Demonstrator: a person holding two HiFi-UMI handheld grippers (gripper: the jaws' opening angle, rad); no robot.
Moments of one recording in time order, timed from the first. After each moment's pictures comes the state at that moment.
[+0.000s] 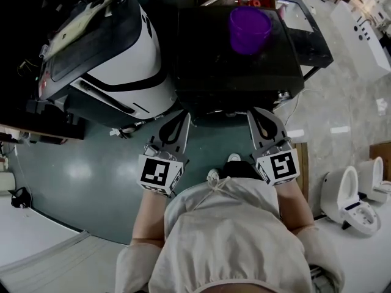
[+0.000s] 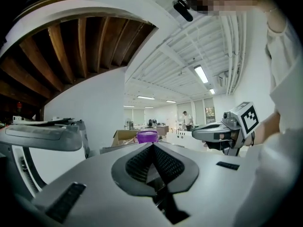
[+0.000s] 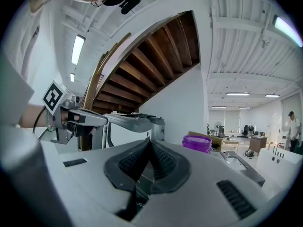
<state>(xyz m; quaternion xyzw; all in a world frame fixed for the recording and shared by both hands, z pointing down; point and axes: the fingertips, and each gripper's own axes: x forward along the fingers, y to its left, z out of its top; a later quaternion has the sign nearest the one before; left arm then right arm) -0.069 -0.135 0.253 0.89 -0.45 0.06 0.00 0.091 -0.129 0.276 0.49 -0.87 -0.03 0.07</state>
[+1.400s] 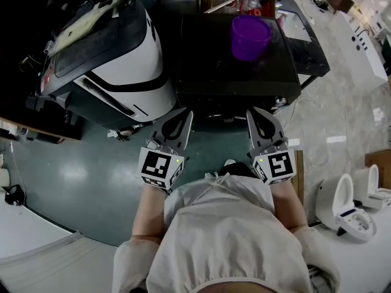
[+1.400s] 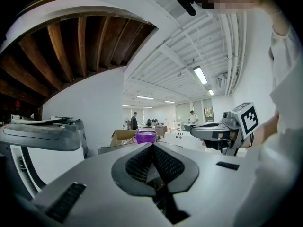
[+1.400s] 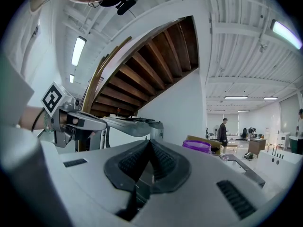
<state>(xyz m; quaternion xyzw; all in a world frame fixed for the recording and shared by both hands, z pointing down) -0.068 -0.133 0.247 0.90 -0.44 0.06 0.01 0.088 -0.127 0.258 0.50 -0.86 -0.05 0.05</state>
